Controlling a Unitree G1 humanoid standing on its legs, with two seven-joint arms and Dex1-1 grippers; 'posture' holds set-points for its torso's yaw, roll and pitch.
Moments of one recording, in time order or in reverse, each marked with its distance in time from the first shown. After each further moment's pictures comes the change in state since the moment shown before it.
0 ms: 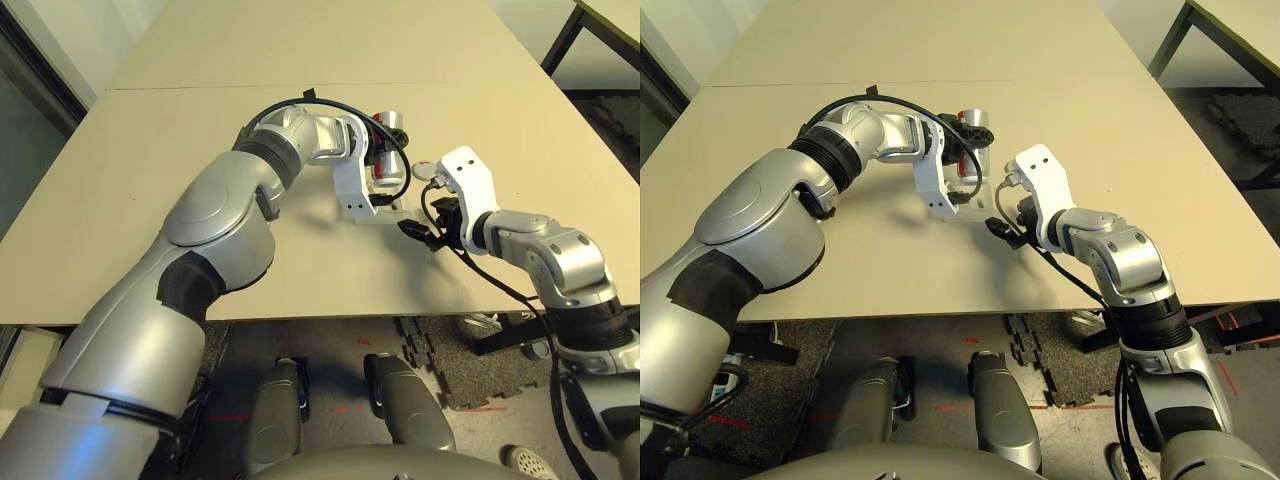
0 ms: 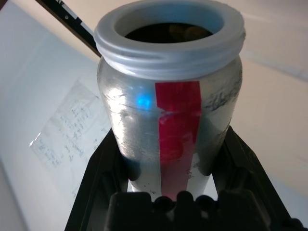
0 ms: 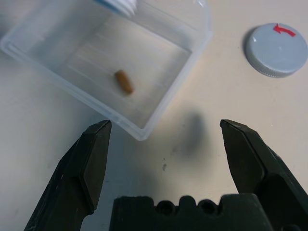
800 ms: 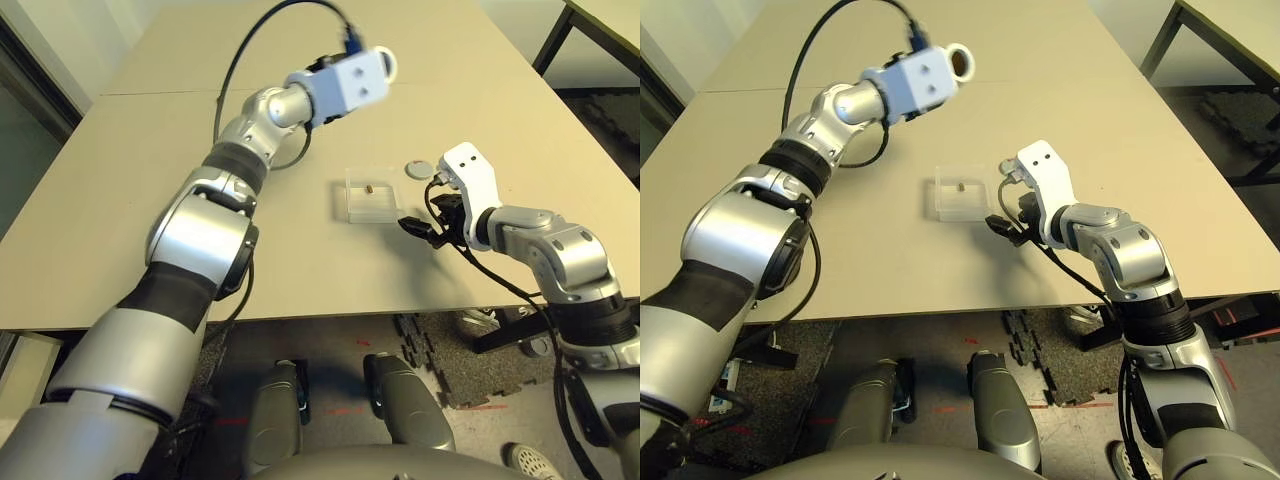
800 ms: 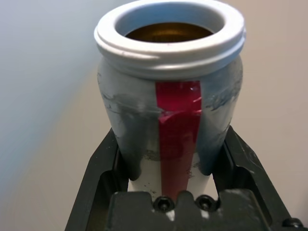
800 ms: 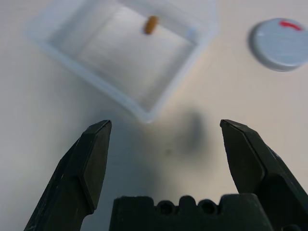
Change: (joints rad) left arm 0.270 0.064 1.043 -0.040 -1.039 0.371 -0.672; right arm -0.012 -0.030 0.000 0.000 0.015 0.005 0.121
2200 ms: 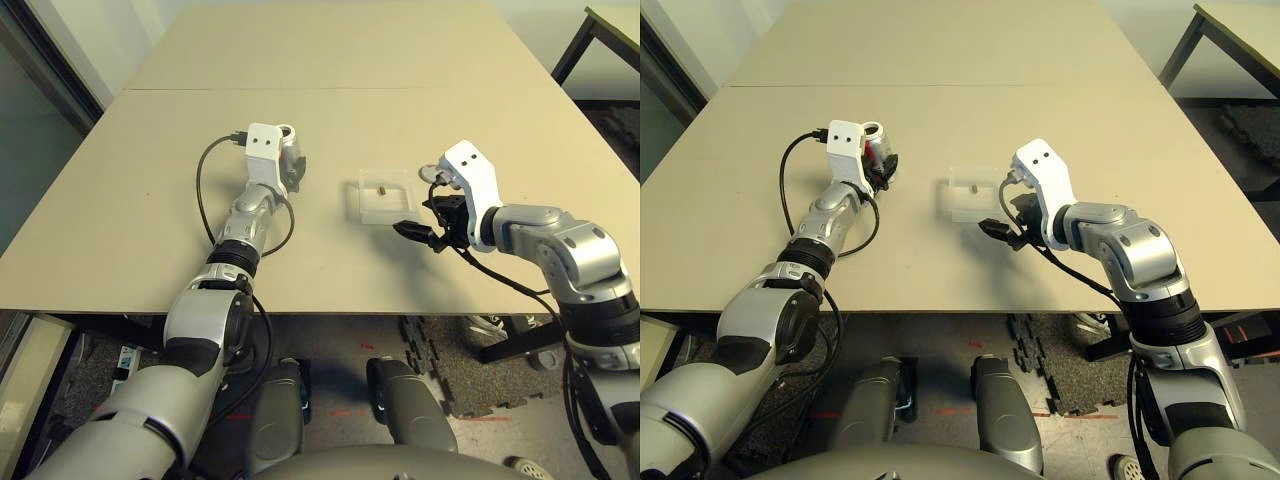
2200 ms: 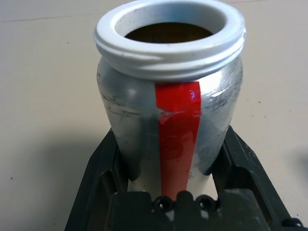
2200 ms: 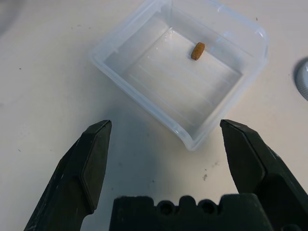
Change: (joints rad) left arm 0.355 -0.102 0.233 -0.169 -0.286 0.150 0.221; right arm -0.007 -0.019 -0.004 -0.030 0.042 0.016 0.039
